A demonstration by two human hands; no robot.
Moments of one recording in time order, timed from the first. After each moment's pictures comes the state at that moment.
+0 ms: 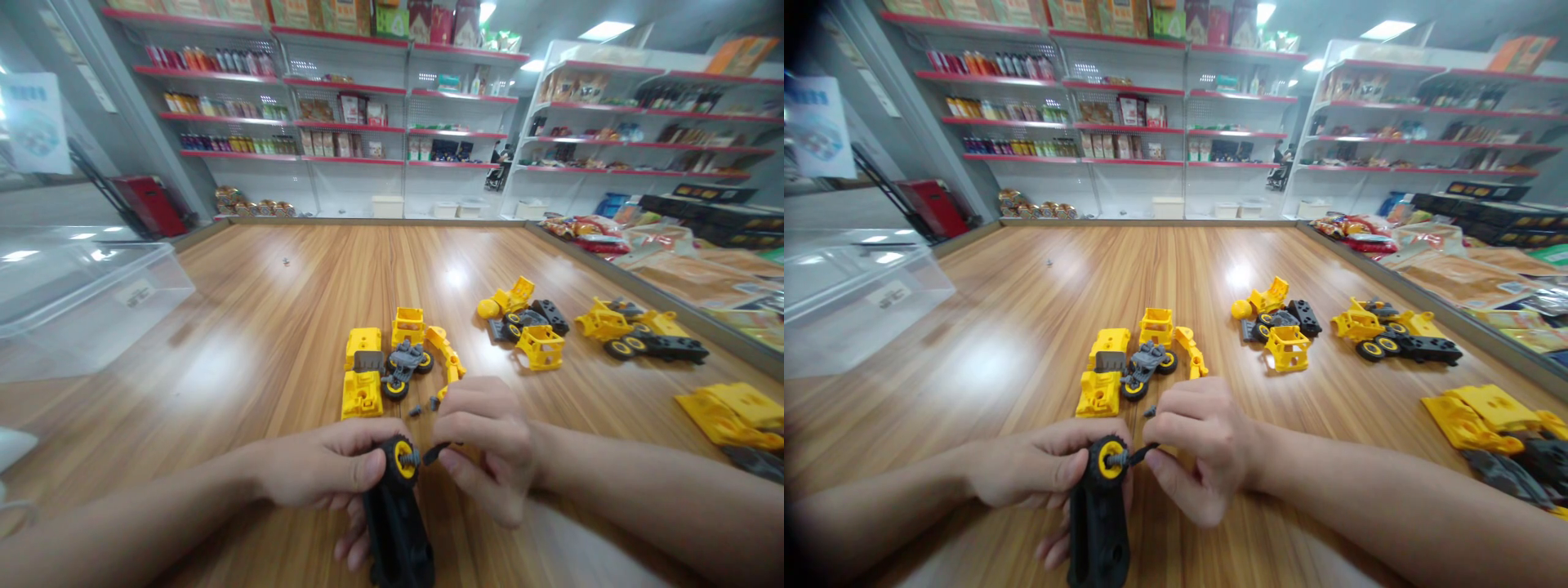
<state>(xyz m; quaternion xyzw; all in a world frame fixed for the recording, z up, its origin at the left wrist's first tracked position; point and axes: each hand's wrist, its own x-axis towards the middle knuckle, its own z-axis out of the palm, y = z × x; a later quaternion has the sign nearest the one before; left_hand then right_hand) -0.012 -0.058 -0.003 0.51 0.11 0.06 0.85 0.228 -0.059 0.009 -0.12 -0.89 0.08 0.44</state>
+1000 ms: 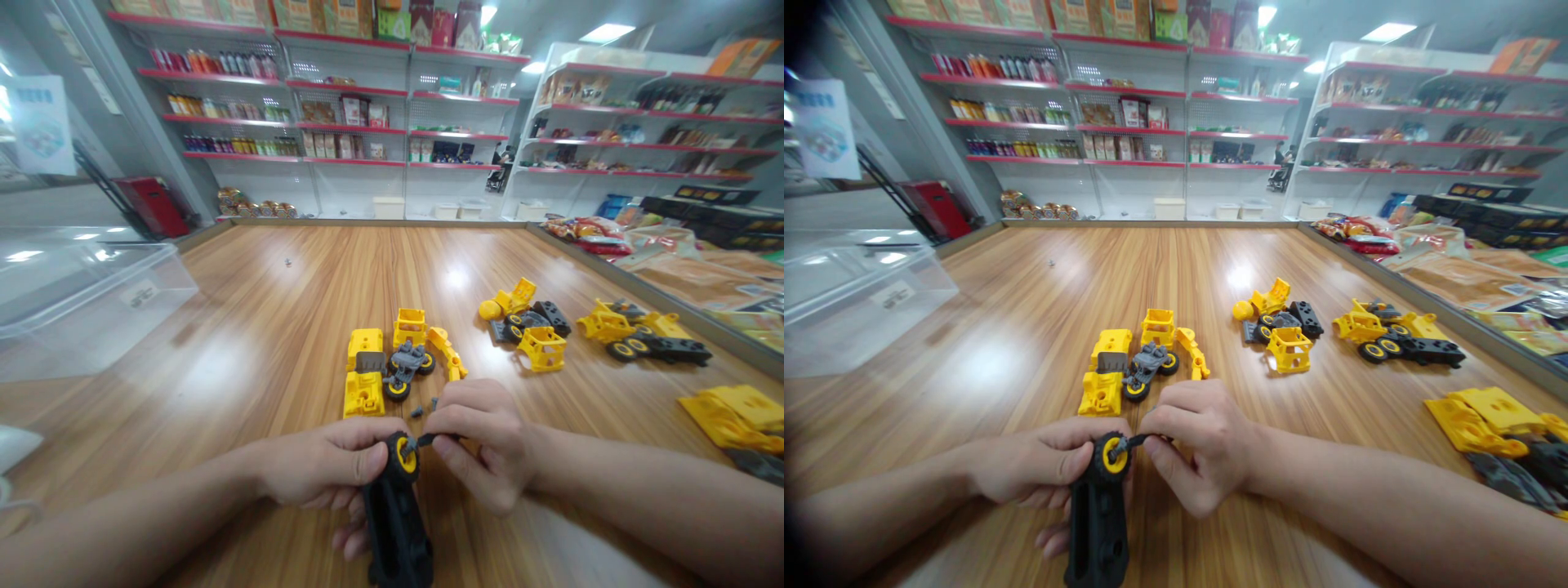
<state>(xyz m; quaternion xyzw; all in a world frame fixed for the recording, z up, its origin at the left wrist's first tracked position) -0.015 -0.053 -0.010 0.47 0.11 0.06 0.87 0.227 -0.057 0.005 -0.15 -0.89 0.10 0.43</state>
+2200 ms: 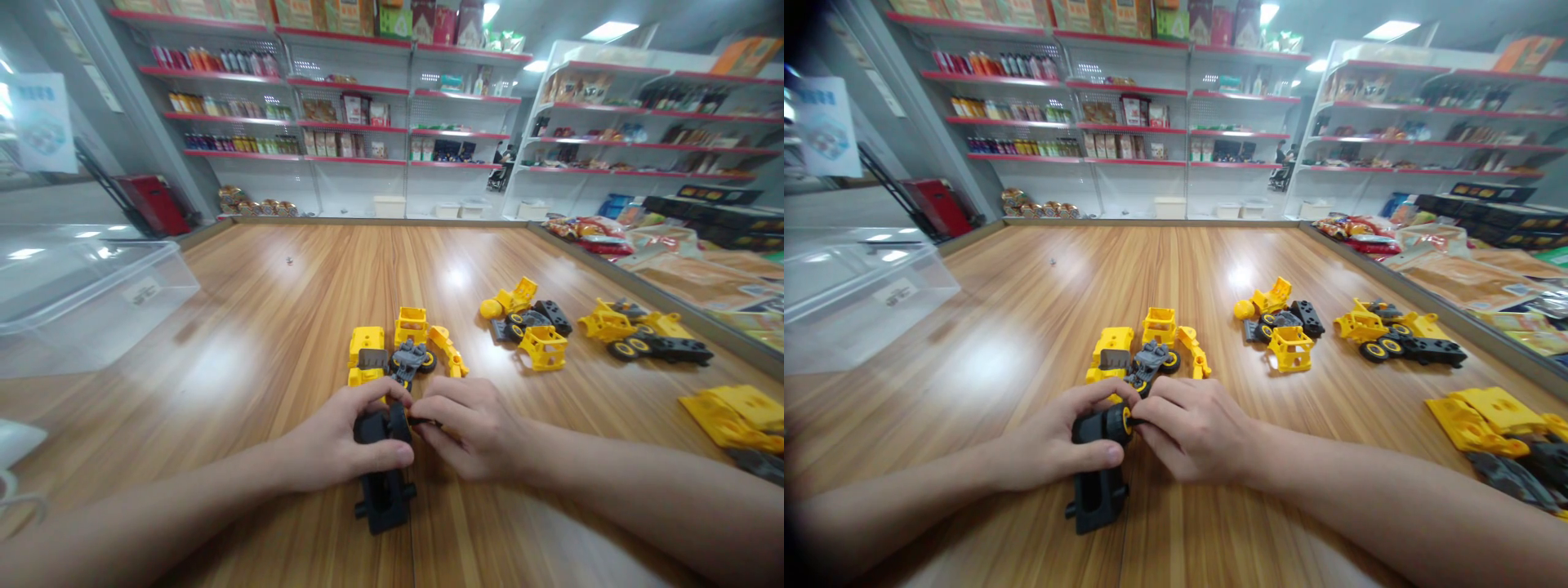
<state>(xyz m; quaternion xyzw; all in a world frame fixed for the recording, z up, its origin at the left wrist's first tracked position) -0.010 -0.054 0.006 0.73 0.33 0.22 0.56 0.226 -0.049 -0.006 -0.20 -0.92 0.04 0.33</state>
